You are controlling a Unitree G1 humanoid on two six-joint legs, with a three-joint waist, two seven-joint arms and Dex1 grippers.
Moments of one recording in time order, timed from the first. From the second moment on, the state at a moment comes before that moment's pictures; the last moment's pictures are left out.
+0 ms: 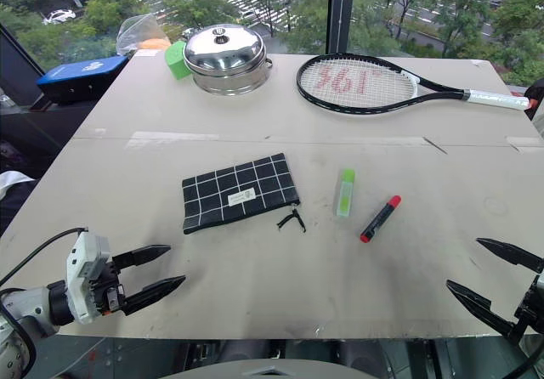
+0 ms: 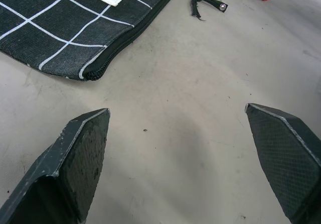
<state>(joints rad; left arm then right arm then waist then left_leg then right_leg) 0.48 0.75 0.45 -0.31 -0.59 0.34 -1.16 0.69 -0.66 -0.74 -0.45 0.61 0.08 1.18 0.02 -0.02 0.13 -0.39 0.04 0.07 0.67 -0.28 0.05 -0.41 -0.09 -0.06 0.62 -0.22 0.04</state>
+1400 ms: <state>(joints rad) -0.08 0.77 0.06 0.21 0.29 -0.68 -0.67 0.57 -0.64 -0.40 -0.86 0.66 0.19 0.90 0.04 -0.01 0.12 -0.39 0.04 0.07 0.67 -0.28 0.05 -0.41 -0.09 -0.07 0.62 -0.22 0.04</state>
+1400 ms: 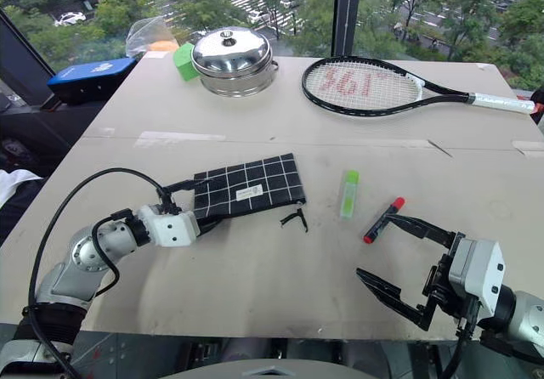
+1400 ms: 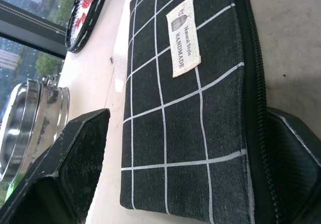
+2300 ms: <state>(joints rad) -0.32 0.88 -0.10 0.55 0.50 -0.96 -0.35 0.54 -0.65 -0.37 -0.86 0.66 0.21 0.84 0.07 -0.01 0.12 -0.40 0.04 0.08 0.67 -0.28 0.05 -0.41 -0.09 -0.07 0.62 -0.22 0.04</state>
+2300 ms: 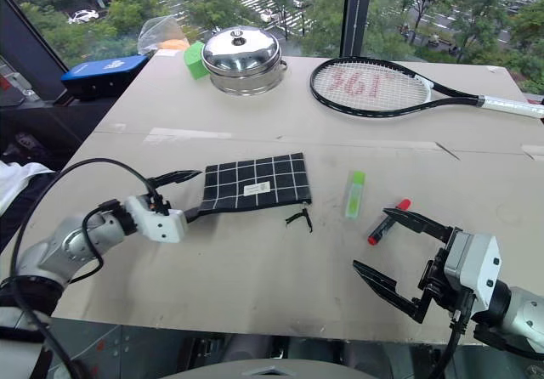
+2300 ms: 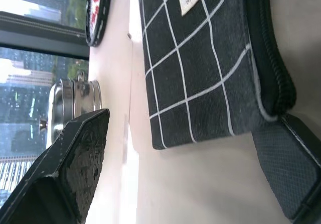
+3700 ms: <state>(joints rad) -0.58 0.66 -0.29 0.62 0.40 -0.78 -0.56 0.54 -0.62 -0.27 -0.94 0.60 0.27 0.67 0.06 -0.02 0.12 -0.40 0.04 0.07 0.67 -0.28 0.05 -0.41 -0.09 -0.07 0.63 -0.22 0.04</state>
